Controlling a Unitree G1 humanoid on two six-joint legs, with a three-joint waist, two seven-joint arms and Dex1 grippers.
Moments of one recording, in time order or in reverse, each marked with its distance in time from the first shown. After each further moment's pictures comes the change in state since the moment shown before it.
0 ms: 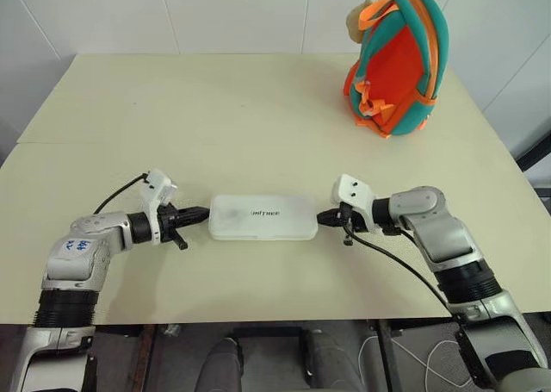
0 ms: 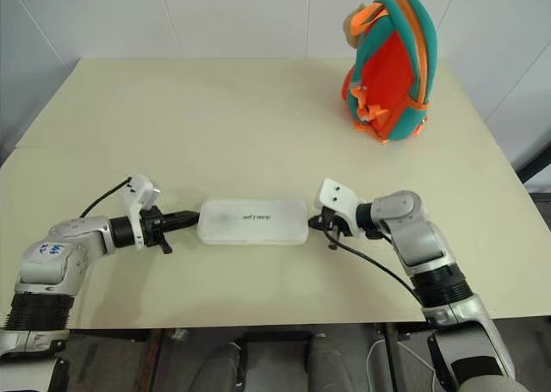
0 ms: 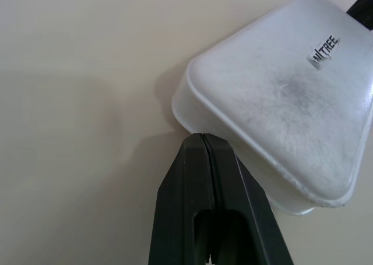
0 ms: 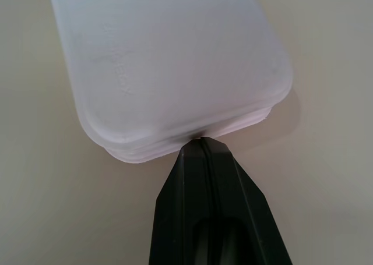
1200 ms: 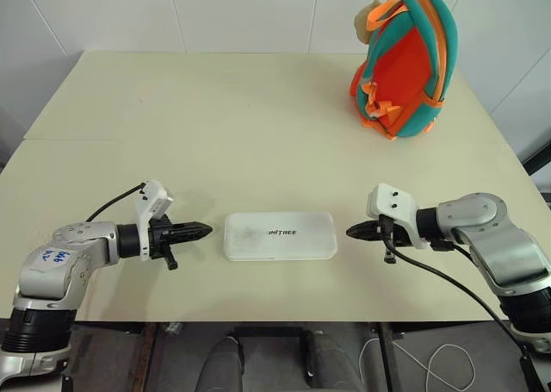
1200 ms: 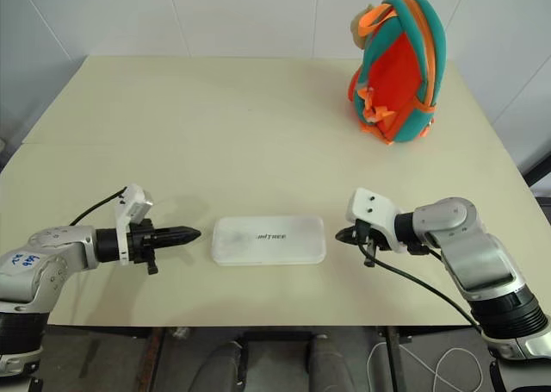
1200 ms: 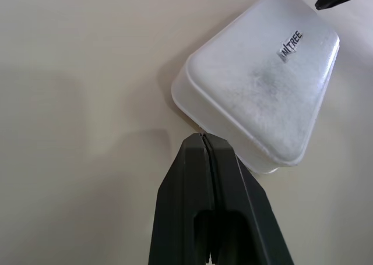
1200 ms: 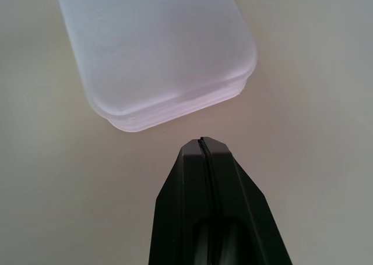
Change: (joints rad) left arm 0.096 0.121 0.074 -0.180 -0.124 0.150 -0.069; right arm 0.126 -0.278 -0.064 -0.245 0.164 0.125 -0.026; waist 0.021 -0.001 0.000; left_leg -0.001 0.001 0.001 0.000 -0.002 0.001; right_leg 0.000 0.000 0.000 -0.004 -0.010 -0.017
